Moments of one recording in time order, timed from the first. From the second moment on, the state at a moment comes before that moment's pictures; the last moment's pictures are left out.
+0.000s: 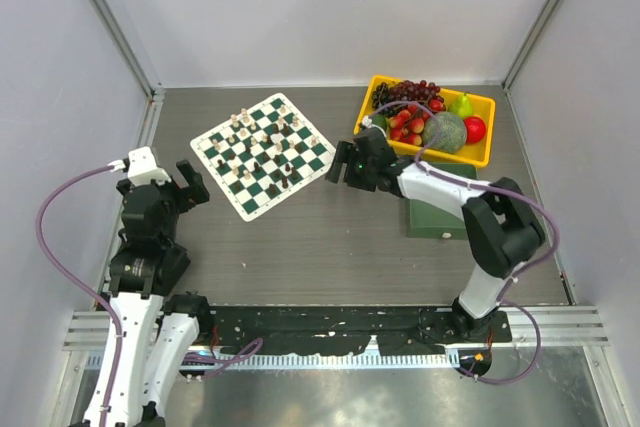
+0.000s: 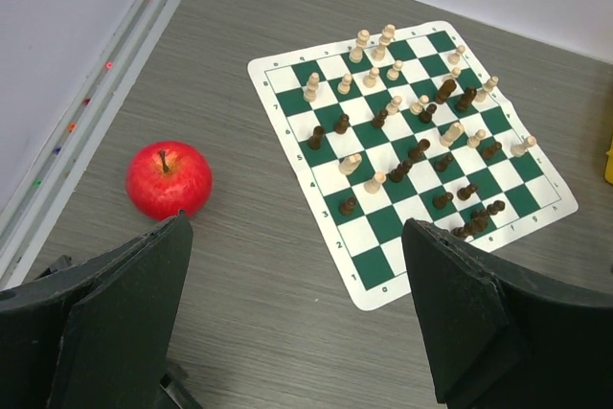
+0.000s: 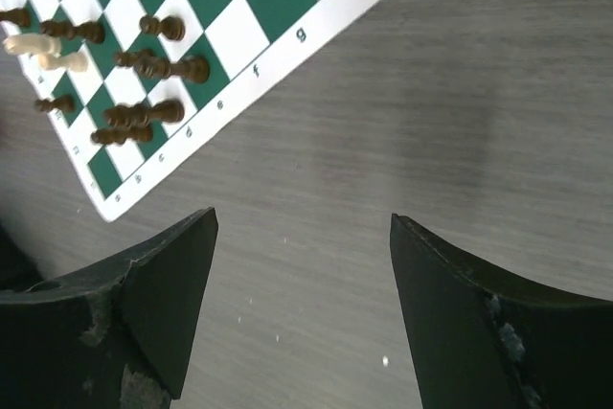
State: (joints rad) left arm -0.06 0.56 0.74 -0.43 -0.24 -0.24; right arm 0.57 1.67 1.07 -0.12 -0.05 0.72
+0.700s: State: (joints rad) left arm -0.06 0.58 0.79 -0.48 -0.23 -0.21; right arm 0.54 2.02 1.43 -0.22 0.12 0.61
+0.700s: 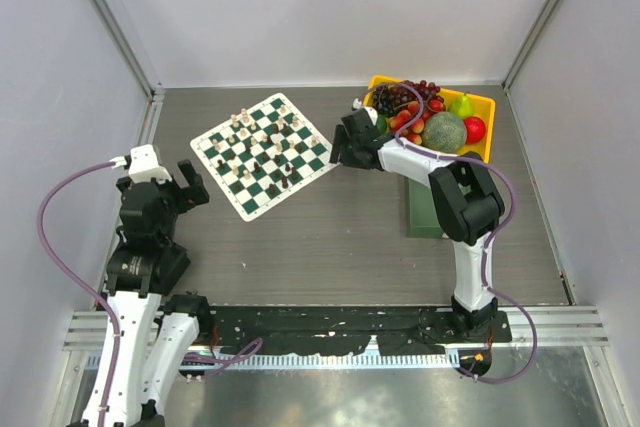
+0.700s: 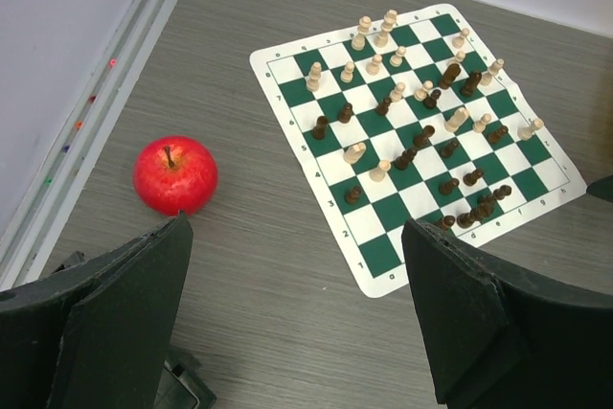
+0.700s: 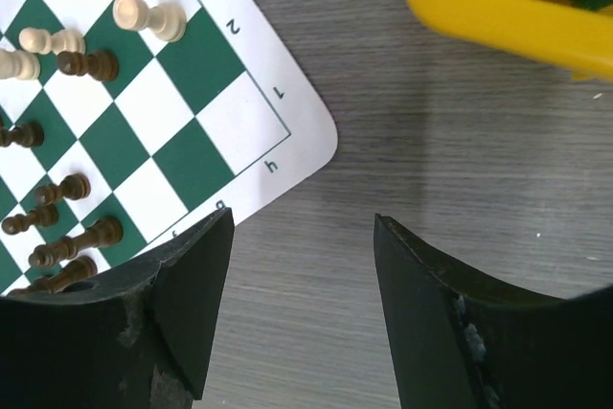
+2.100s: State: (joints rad) left arm -0.06 0.61 0.79 -0.52 -0.21 -0.21; right arm 0.53 2.29 1.81 -0.44 0.15 0.50
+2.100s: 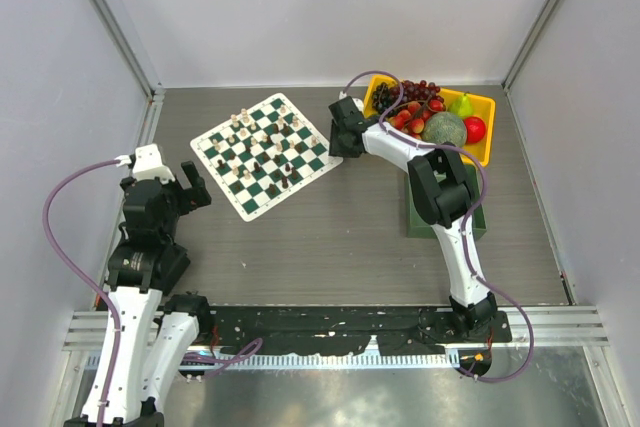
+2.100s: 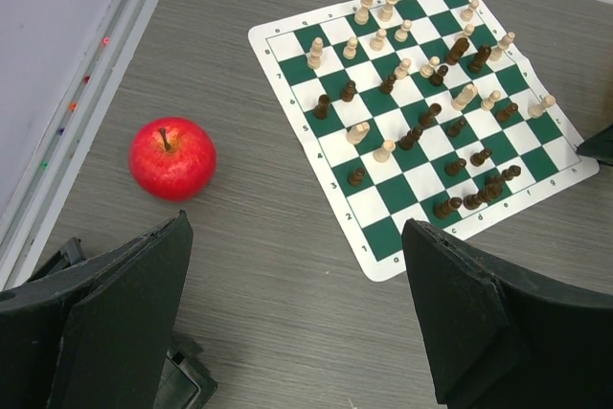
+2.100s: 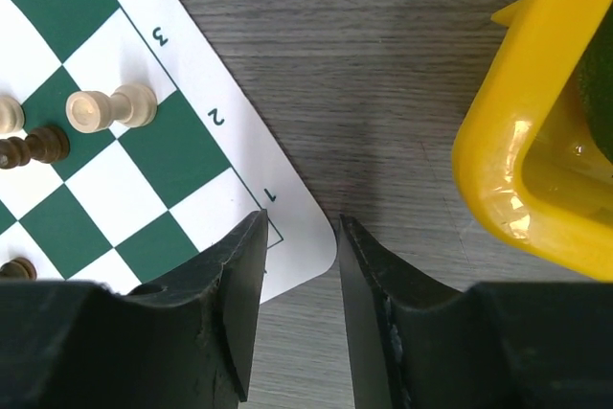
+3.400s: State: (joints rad) left arm -0.06 0.65 0.79 -0.54 -0.21 -0.21; right arm 0.55 2.16 1.60 -0.40 0.11 0.42
